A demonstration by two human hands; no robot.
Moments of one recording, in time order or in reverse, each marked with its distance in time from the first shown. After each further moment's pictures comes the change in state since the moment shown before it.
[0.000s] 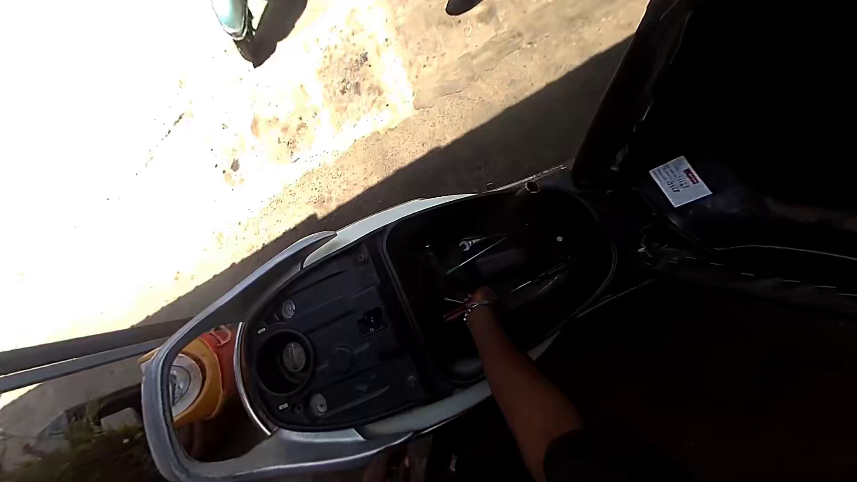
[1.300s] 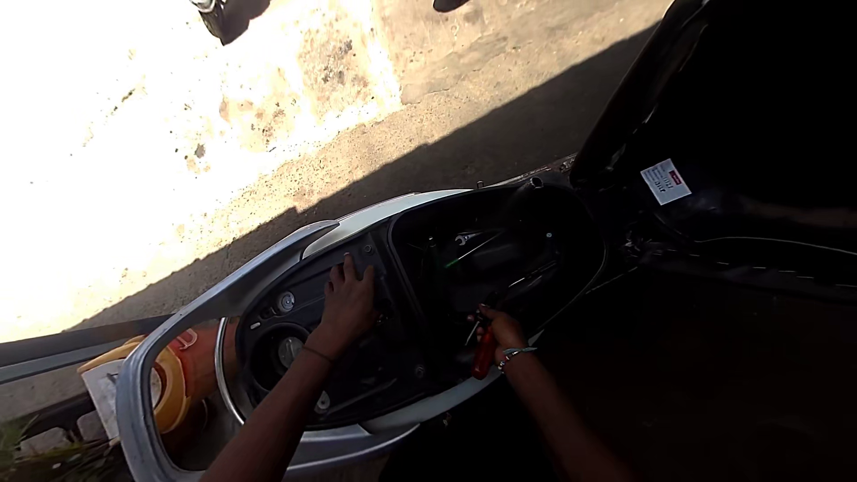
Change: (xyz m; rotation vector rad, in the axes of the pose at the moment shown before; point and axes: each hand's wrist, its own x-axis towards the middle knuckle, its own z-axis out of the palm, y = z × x) left_hand 0.202 0.107 -0.109 0.856 -0.039 0.173; right_hand -0.093 0.026 -0.061 0.411 -0.130 0.058
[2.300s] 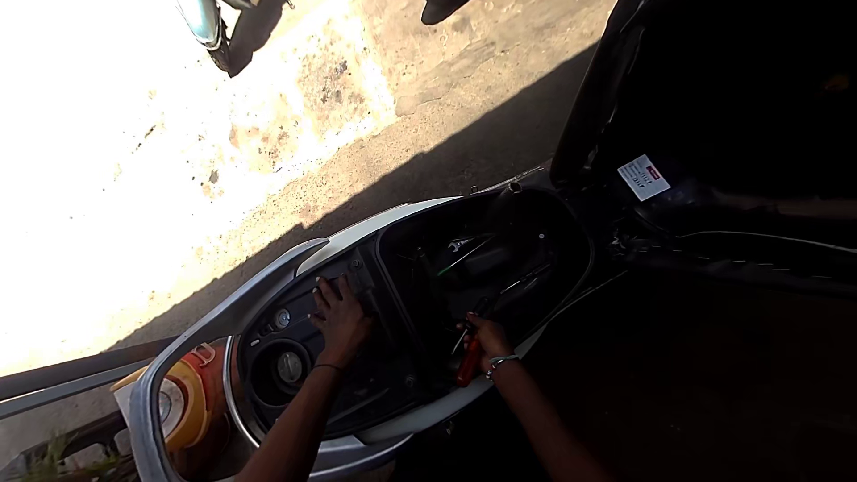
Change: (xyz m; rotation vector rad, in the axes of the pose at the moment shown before) left_hand -0.005 0.020 0.026 -0.207 0.148 -0.301; right_hand 0.006 0.008 -0.005 0.052 -0.093 0.026
